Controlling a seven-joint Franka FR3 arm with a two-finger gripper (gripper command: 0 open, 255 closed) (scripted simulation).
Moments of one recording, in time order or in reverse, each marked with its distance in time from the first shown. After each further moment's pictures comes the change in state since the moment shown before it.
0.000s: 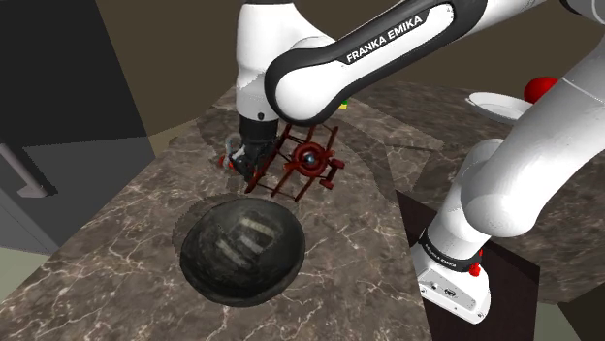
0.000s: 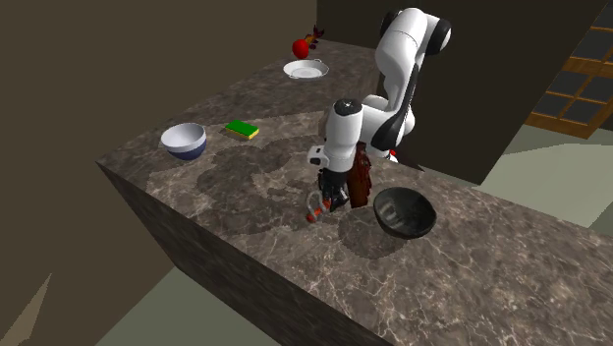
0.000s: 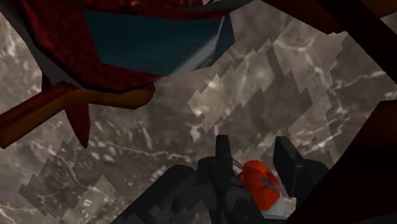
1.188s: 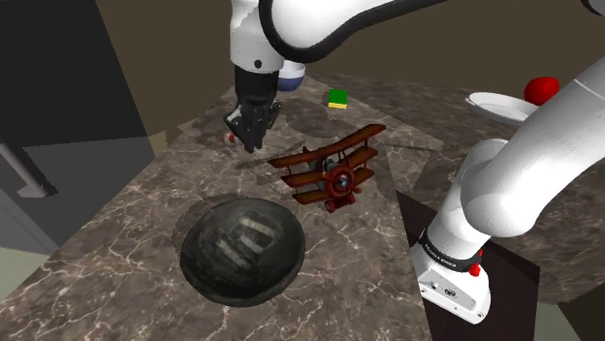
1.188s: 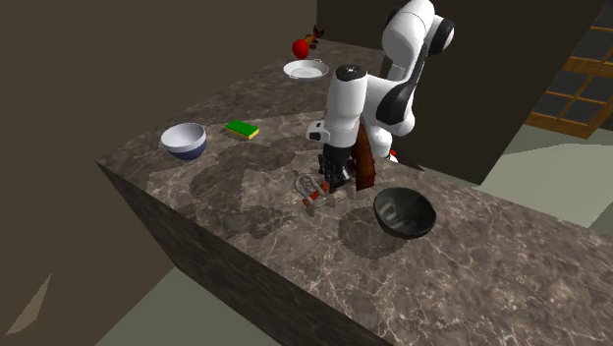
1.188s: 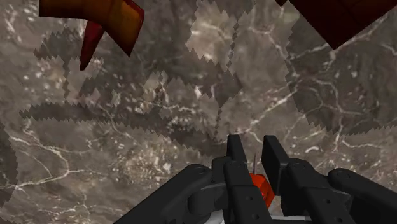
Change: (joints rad) arm -0.002 -0.072 -0.025 0.157 0.014 -0.235 -0.017
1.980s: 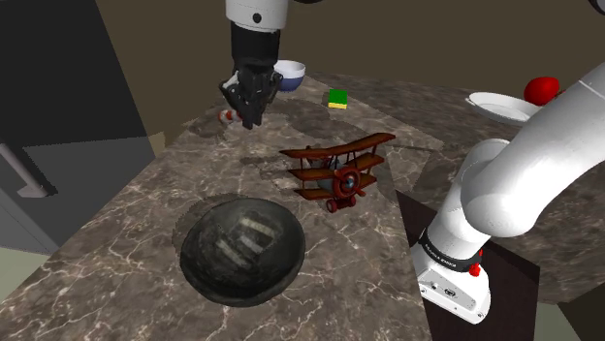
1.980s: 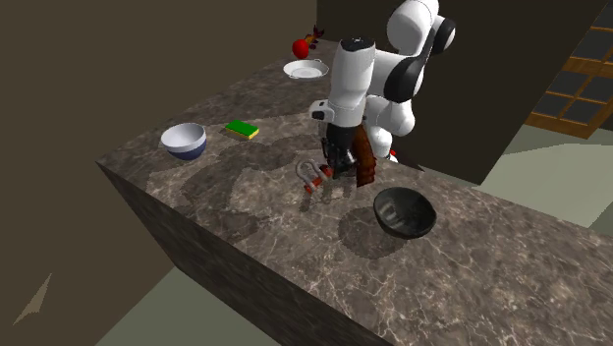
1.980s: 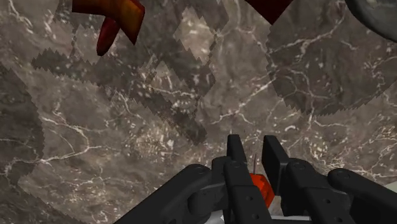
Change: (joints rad) arm 0.001 -0.028 -0.008 0.129 0.001 -0.156 0.006
